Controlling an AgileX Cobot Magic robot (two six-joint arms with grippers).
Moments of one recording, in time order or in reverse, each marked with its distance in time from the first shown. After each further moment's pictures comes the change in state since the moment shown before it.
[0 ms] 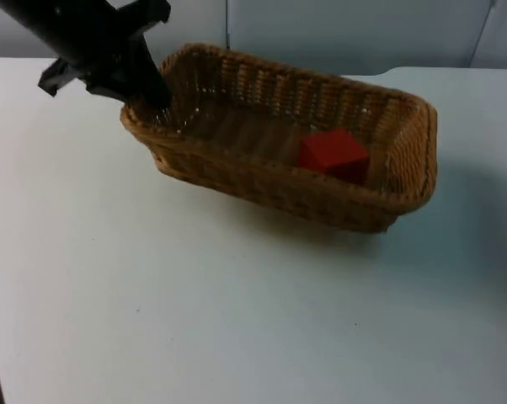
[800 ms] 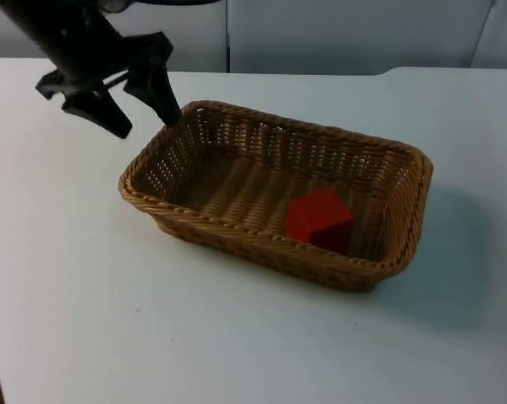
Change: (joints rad) right arm 0.000 0.000 0.000 0.029 -0.080 -0.023; left arm -0.013 0.044 -0.125 0.233 0.051 -0.021
